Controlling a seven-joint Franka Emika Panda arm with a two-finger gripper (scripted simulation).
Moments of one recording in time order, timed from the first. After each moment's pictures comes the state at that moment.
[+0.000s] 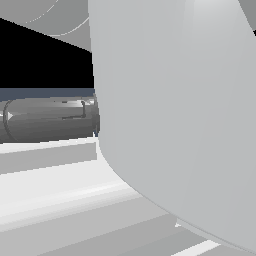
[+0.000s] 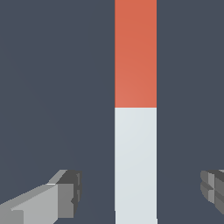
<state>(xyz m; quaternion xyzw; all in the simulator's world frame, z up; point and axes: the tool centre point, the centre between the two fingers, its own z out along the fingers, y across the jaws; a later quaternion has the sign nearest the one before) 0.033 -0.251 0.068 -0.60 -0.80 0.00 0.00</state>
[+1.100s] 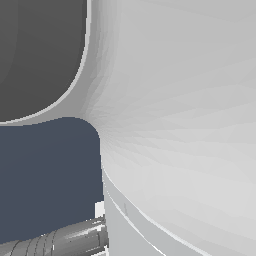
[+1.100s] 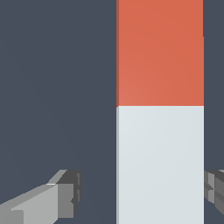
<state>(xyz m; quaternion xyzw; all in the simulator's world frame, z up) 0.033 -0.249 0.017 -0.60 -0.80 0.00 0.00</state>
